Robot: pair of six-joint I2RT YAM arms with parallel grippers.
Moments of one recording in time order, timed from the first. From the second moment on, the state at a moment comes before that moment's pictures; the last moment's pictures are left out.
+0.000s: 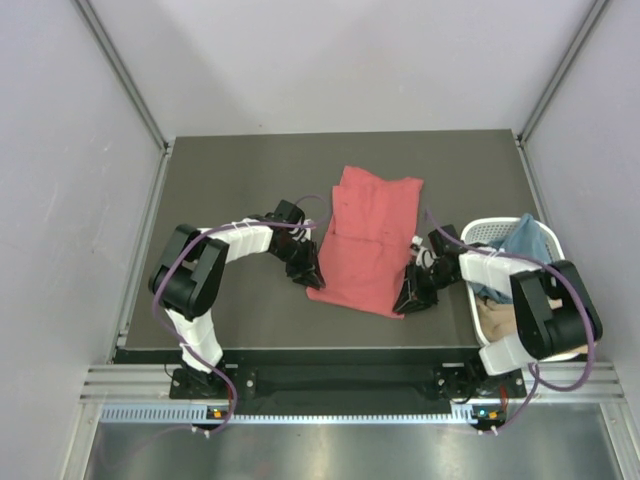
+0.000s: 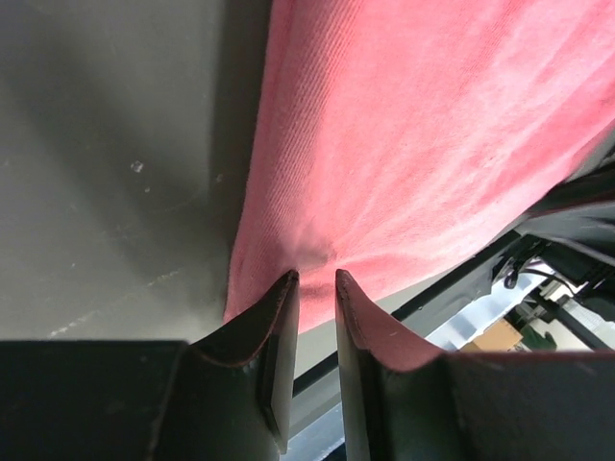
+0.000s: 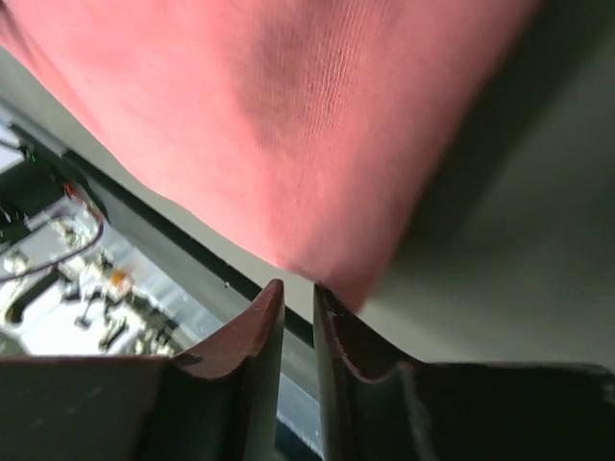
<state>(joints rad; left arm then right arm) -0.47 1.84 1.05 -0.48 0.55 -0.57 0.30 1.52 0.62 -0.47 -0.68 0.43</state>
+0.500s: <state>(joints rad) -0.46 1.85 1.24 -0.57 0.49 -0.54 0.18 1.68 0.94 -0.54 -0.59 0.36</state>
